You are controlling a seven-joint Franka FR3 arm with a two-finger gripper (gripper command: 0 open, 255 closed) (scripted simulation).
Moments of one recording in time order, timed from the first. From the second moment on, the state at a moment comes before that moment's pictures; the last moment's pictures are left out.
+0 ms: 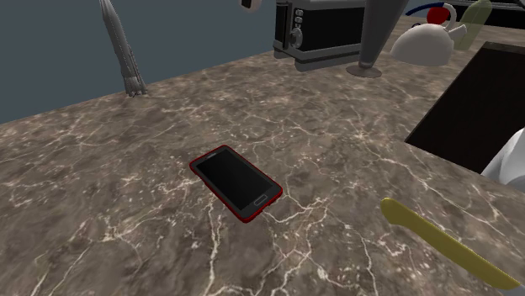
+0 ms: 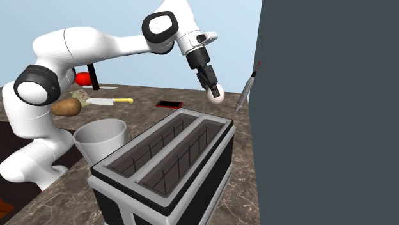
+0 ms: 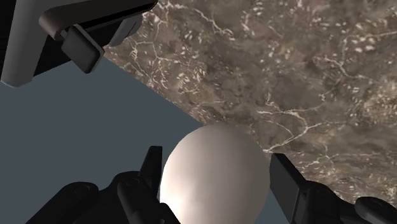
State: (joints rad) arm 0.10 0.19 0.43 -1.24 -0.45 1.76 -0.04
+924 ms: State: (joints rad) arm 0.11 -0.37 0.41 -1.81 -0.23 1.82 -0.02
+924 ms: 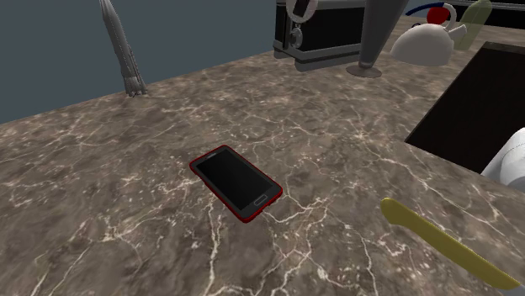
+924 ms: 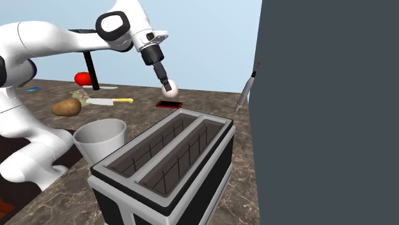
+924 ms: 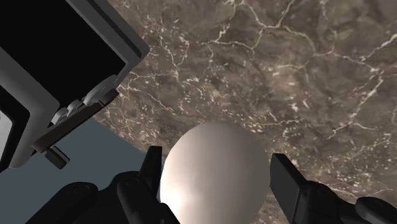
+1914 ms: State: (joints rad) arm 0.26 -0.83 0.42 -2.07 -0.09 1.62 0.04
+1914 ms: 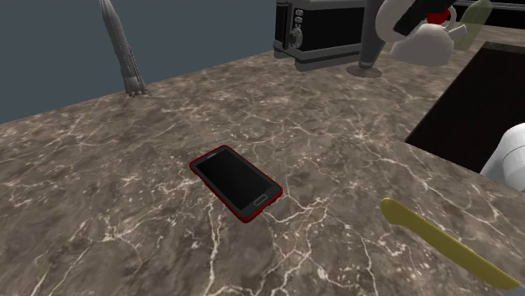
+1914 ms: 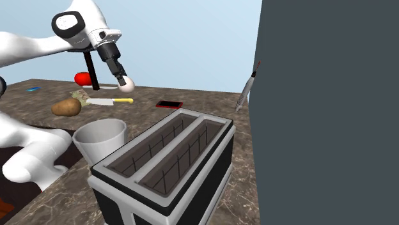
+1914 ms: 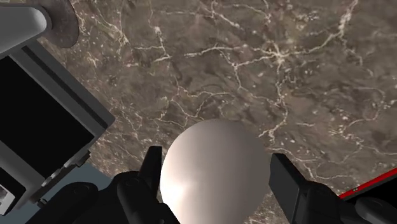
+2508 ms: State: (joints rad) arm 0.35 -1.04 0.48 -2.11 -0.01 1.43 0.11
